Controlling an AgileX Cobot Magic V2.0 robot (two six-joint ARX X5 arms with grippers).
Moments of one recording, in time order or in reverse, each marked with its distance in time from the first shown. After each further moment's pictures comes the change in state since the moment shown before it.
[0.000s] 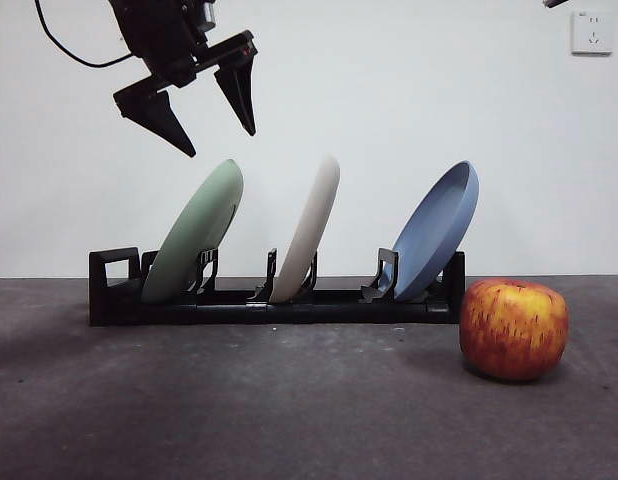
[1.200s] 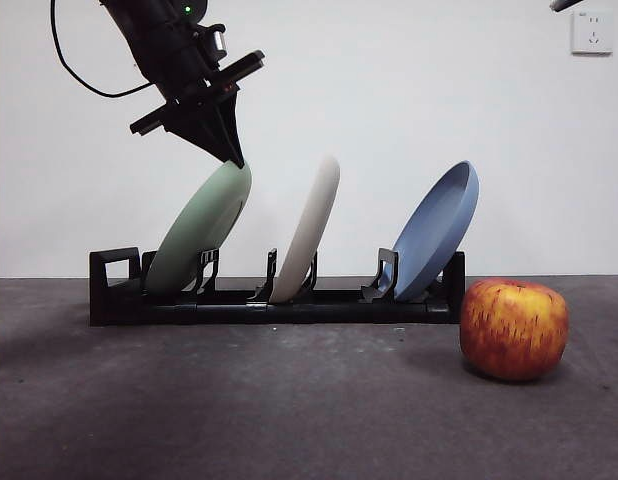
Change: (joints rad) left arm -0.004 0.060 0.014 -0.011 0.115 -0.024; right arm 0.000 0.000 0.000 -0.011 0.037 0.000
